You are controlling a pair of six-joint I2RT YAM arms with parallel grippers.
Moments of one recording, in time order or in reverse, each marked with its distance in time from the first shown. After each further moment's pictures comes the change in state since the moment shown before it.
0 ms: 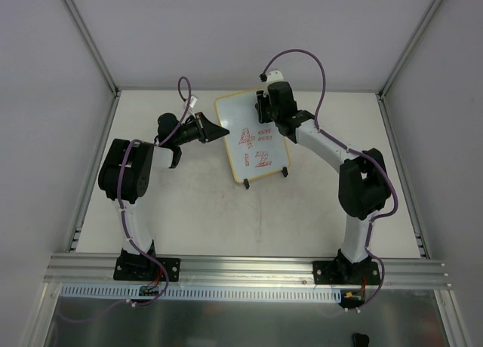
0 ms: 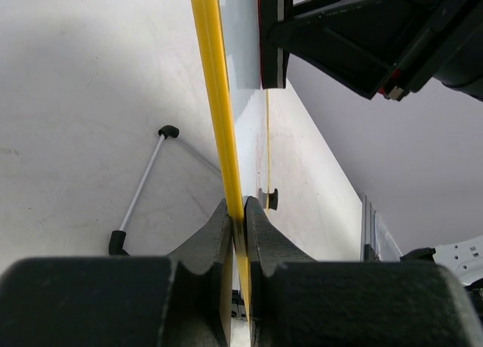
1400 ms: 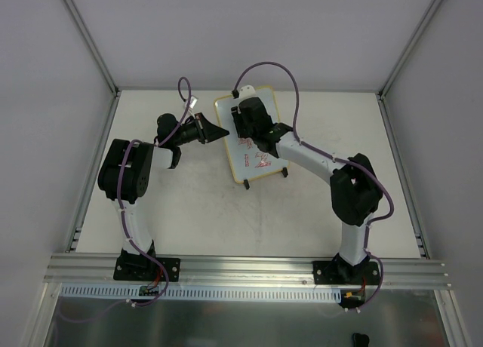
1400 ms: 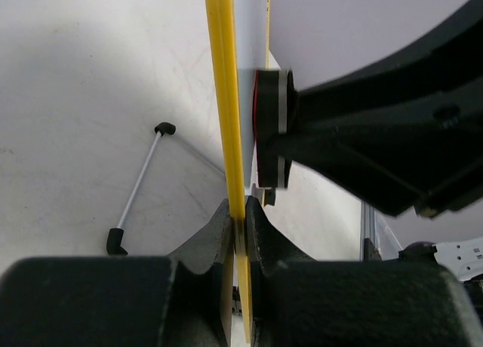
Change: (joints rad) left arm 0.003 -0.001 -0.007 0.012 0.019 0.001; right arm 0.177 -0.007 -0.020 -0.020 0.127 0.009
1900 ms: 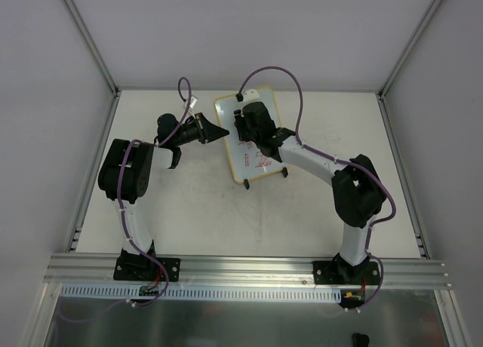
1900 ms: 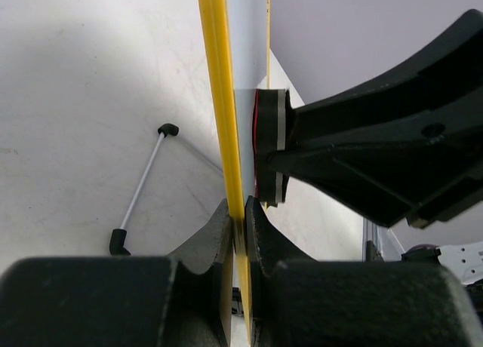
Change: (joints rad) left arm -0.001 0.000 0.000 0.002 -0.006 0.005; right arm 0.020 -0.016 -0.077 0.071 -0.024 0.040
